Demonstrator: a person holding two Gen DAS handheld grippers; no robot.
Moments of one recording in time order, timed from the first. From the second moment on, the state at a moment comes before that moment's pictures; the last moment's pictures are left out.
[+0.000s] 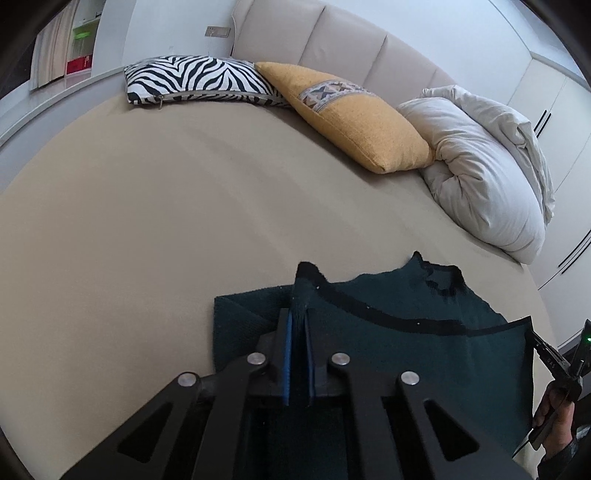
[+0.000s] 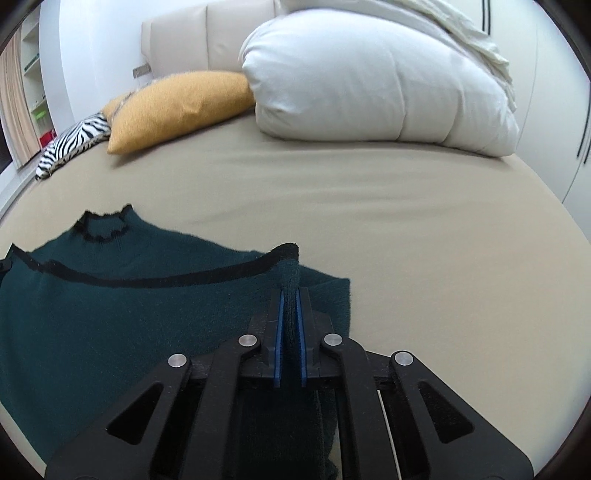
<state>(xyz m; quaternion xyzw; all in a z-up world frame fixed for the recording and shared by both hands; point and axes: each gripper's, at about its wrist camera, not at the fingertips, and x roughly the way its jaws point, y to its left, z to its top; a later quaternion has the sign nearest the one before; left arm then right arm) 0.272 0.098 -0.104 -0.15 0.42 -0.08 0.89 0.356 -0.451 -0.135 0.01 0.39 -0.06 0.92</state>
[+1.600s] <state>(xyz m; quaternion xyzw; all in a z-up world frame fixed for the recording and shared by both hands) 0.280 0.076 -0.141 -0.14 0.40 -0.06 0.90 0.411 -0.447 -0.203 0.27 0.42 0.09 0.86</state>
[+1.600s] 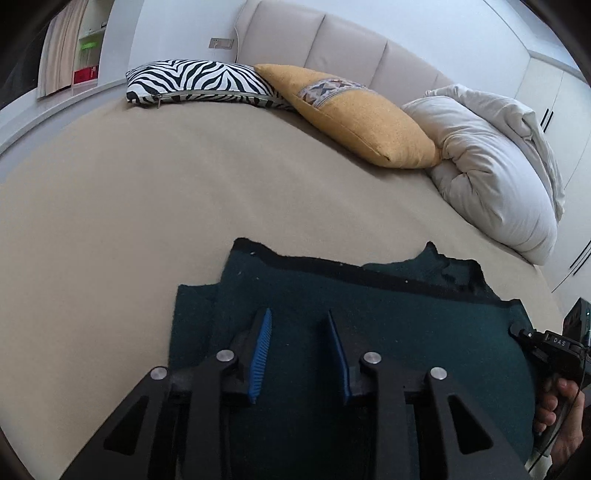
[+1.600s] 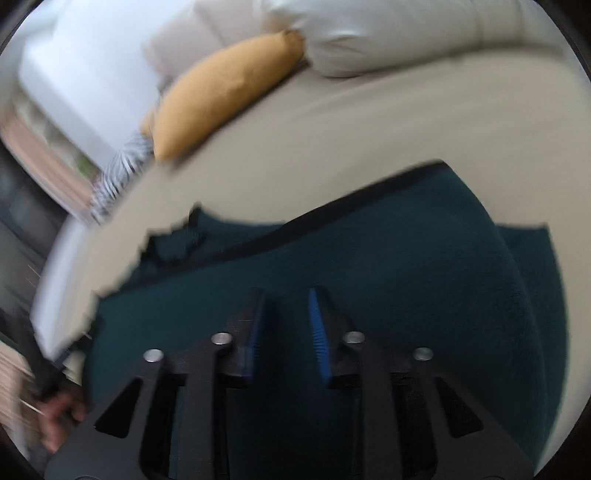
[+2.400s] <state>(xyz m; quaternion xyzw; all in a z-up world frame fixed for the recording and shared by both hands) 0.155 0.054 -0.132 -0.10 0.43 -0.10 0.89 0.264 -0.383 -0.229 0.37 0.45 0.19 0.79</state>
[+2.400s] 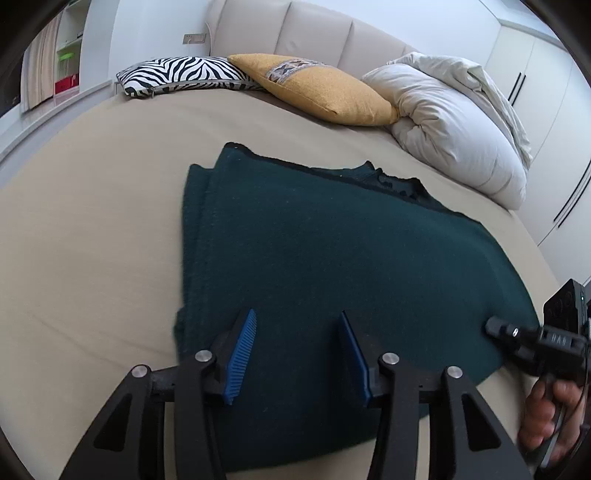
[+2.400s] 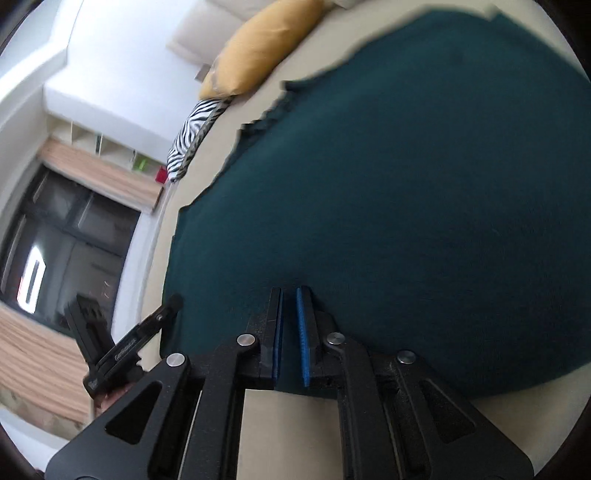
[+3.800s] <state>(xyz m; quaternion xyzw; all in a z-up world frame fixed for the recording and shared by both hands) 0.206 0.144 -0.163 -0.39 0.48 -0.15 0.77 0.269 -0.303 -0.169 0.38 0.41 0.25 0.79</state>
